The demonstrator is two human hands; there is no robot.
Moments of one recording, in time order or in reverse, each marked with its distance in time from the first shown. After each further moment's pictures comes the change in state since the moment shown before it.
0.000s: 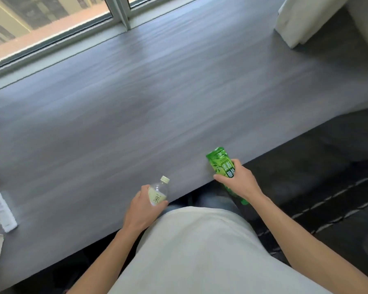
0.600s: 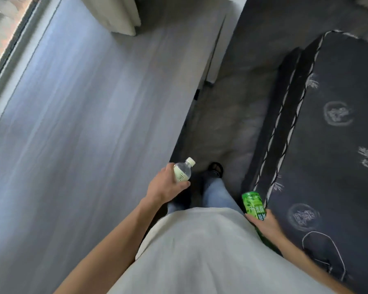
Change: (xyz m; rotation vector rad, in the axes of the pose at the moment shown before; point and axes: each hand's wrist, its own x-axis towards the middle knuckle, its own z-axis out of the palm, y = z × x) left_hand 0.004 0.219 0.115 0.617 -0.355 0.678; right_hand -0.205 0.242 0.127 0.871 0.248 0.909
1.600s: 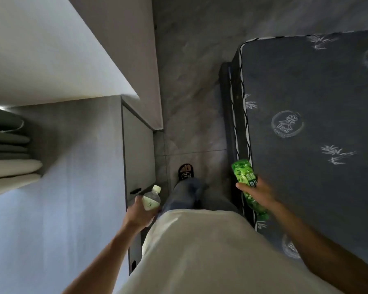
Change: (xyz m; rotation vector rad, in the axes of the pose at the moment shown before) left_hand 0.281 0.243 -0.067 0.241 -0.131 -0.181; right_hand 0.228 -0.229 -0.273 0.346 0.055 -0.065
